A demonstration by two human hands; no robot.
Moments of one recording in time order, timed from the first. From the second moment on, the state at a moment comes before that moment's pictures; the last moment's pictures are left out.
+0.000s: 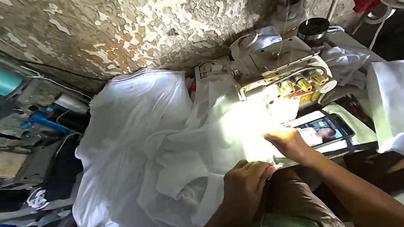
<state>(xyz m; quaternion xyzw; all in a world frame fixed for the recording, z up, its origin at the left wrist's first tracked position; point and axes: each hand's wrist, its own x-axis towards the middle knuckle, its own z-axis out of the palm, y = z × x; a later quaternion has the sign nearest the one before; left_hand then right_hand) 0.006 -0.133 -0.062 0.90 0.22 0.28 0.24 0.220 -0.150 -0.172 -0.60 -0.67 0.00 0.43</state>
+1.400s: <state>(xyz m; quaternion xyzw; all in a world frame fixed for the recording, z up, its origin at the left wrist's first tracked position) 0.080 -0.066 -0.108 0.91 0.27 0.25 0.17 0.165 -0.153 -0.157 -0.42 -0.04 0.62 0.66</state>
